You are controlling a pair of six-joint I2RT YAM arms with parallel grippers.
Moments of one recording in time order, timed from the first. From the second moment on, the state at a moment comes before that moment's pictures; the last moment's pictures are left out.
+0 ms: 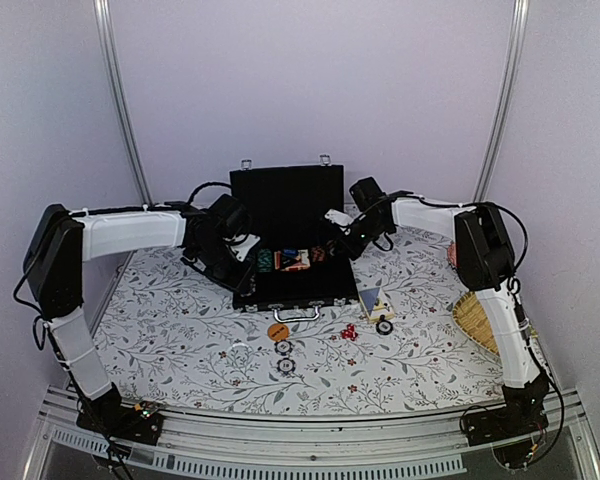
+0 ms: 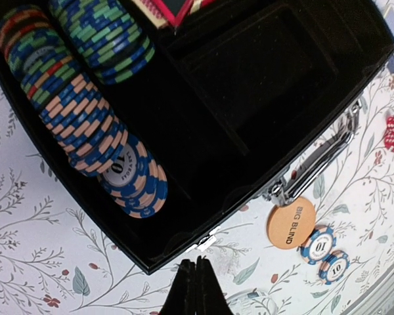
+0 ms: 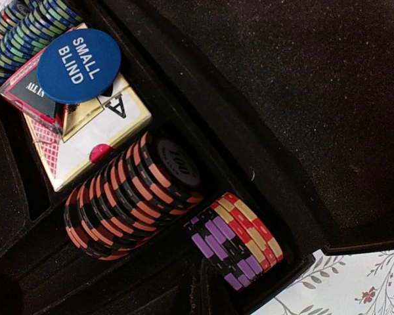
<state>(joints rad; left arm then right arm) -0.62 1.81 1.33 -0.72 0.10 -0.11 0.52 2.45 2.04 -0.61 -0.30 -0.45</state>
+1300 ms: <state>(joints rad) -0.65 1.93 1.36 -0.72 -0.15 0.00 0.54 2.23 1.84 -0.69 -0.52 -0.44</state>
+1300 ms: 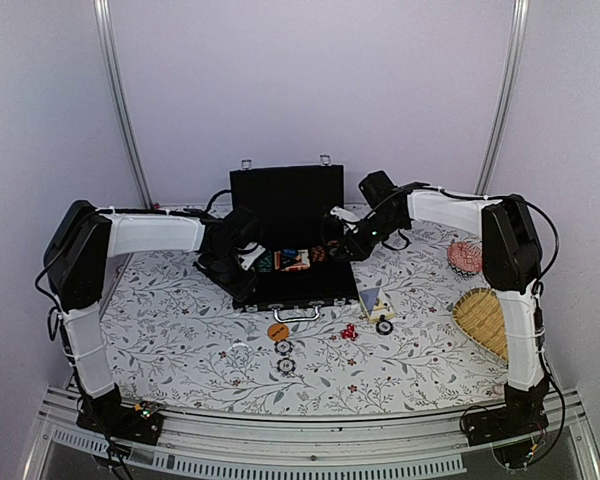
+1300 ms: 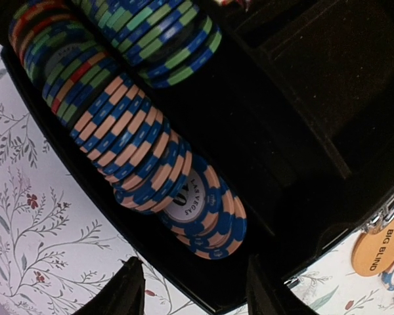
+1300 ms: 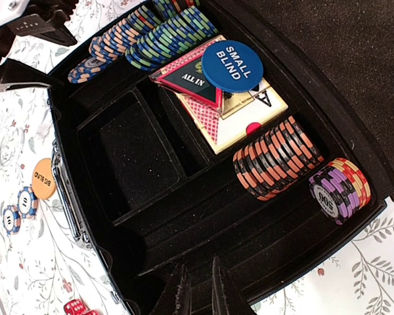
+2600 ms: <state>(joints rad) -0.66 1.99 1.40 -0.68 -0.22 0.14 0.54 2.23 1.84 -0.69 -0.52 -0.44</state>
